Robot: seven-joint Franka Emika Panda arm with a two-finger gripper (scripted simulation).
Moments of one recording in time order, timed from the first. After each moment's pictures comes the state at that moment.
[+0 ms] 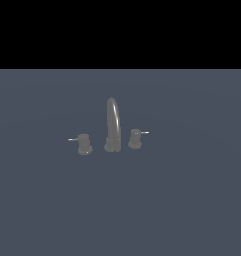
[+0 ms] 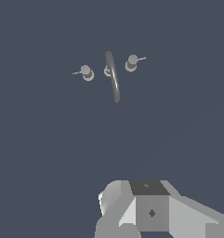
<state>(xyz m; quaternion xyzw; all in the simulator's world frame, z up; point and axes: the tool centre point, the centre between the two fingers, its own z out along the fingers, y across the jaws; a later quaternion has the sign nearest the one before) -0.247 0.002 0.476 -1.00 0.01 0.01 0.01</state>
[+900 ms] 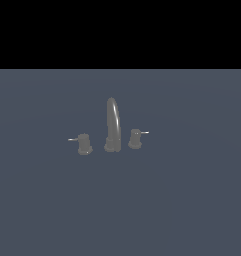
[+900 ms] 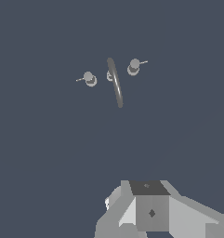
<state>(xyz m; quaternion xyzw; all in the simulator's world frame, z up) -0.234 0.002 0.476 -1.00 0.02 0.00 0.03</state>
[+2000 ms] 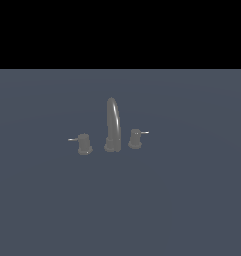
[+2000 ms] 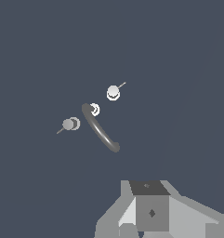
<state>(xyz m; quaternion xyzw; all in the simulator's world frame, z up) -0.109 -0.020 0.410 -0.98 0.22 0.00 0.01</state>
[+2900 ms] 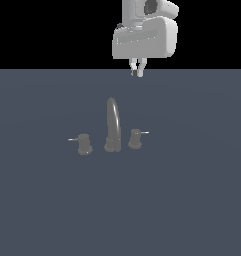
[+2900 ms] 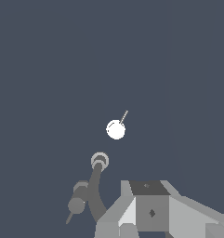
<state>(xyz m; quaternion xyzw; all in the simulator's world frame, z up) 0.007 -0.050 0.276 -0.90 0.43 0.00 0.00</state>
